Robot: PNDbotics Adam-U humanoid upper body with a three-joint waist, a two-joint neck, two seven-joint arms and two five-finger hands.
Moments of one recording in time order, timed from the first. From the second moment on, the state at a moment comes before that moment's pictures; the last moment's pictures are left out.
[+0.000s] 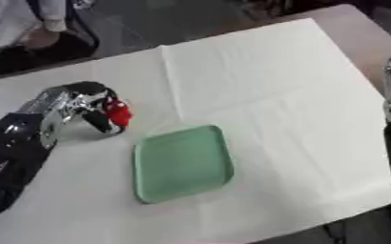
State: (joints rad) left arm -0.87 0.46 -0.41 -0.81 -0.92 0.03 -0.43; right arm -0.64 -0.33 0.07 -1.99 -0.33 -0.69 -0.04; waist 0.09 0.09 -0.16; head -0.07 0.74
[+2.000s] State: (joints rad) left arm -0.80 0.59 -0.62 -1.64 -0.75 0.22 -0.46; right arm -0.63 -0.34 0.07 -1.99 -0.33 -0.69 -0.04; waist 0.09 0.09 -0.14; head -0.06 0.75
